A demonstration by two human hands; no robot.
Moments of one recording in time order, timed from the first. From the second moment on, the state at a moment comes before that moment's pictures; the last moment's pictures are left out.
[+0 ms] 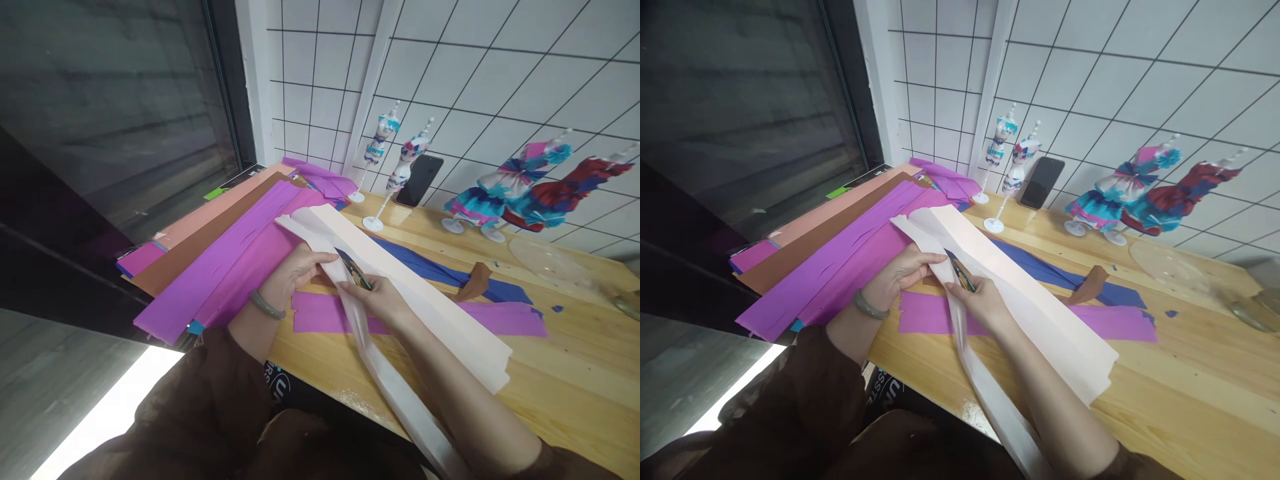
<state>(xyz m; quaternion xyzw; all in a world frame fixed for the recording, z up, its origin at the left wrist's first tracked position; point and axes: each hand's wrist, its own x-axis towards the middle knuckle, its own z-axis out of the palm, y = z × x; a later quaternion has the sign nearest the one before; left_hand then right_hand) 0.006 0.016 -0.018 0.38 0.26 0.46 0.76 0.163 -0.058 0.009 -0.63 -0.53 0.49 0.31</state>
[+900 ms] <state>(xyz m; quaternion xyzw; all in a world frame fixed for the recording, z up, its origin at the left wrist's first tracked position) 0.004 0.019 -0.014 0.34 0.31 0.56 0.69 0.165 -0.036 0.001 -0.61 -0.57 0.45 0.31</state>
